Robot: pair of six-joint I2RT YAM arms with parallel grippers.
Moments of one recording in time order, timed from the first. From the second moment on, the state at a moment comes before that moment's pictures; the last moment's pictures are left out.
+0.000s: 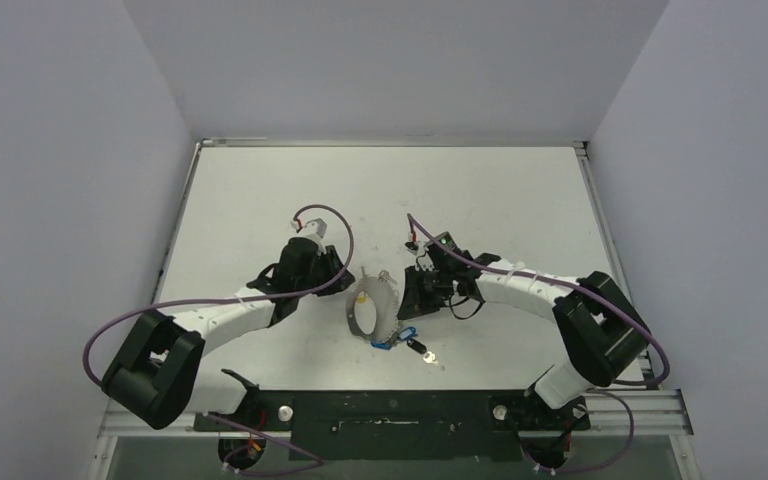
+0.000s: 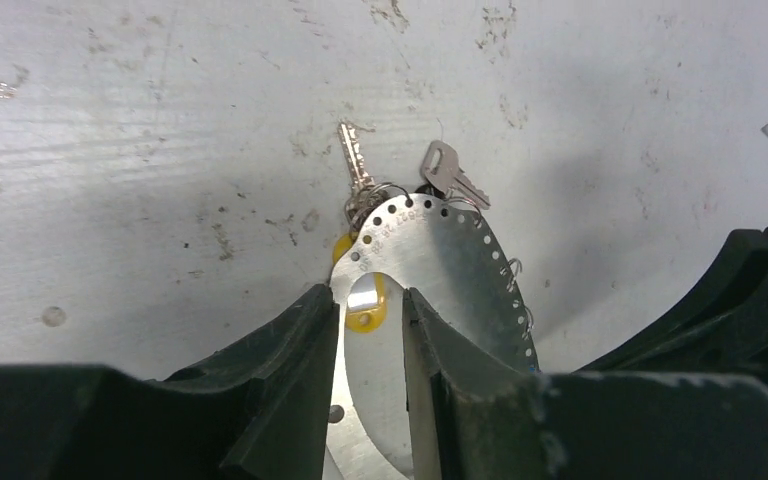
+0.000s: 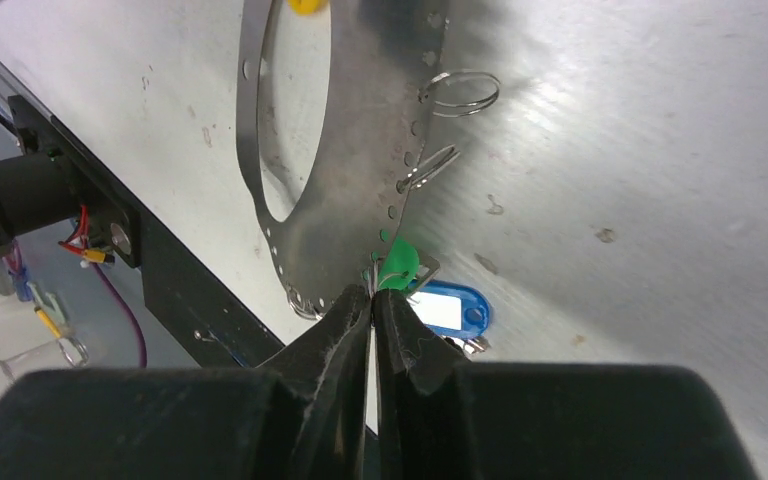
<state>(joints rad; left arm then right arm) -0.55 1.35 0.55 0.15 0.07 -0.72 0.66 1.55 0.82 -0.29 -0.48 0.51</state>
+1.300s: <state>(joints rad) -0.52 1.07 0.39 0.16 0.15 -0.52 0.84 1.72 0.84 -0.03 -0.54 0.55</state>
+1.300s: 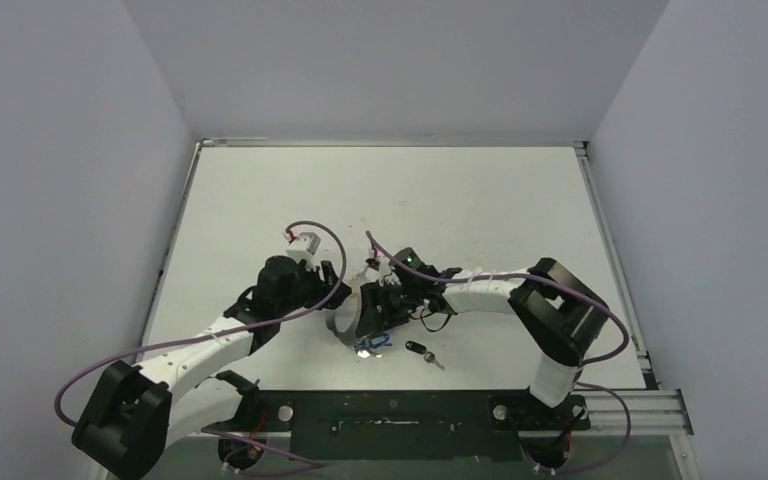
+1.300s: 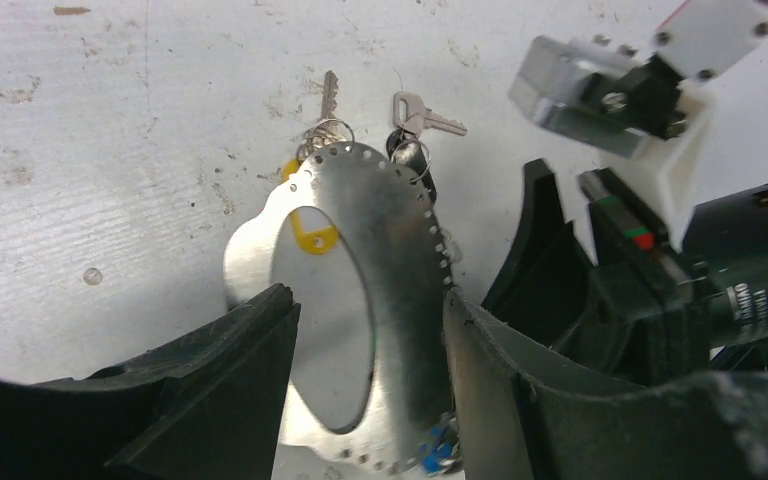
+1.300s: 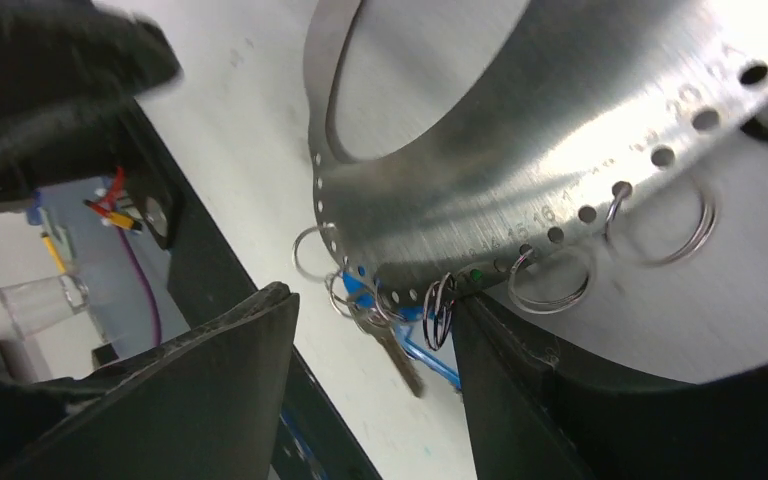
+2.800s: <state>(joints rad) -0.52 0.80 0.27 0.21 0.21 -0.27 0.99 1.39 0.56 0.21 -0.12 -0.23</state>
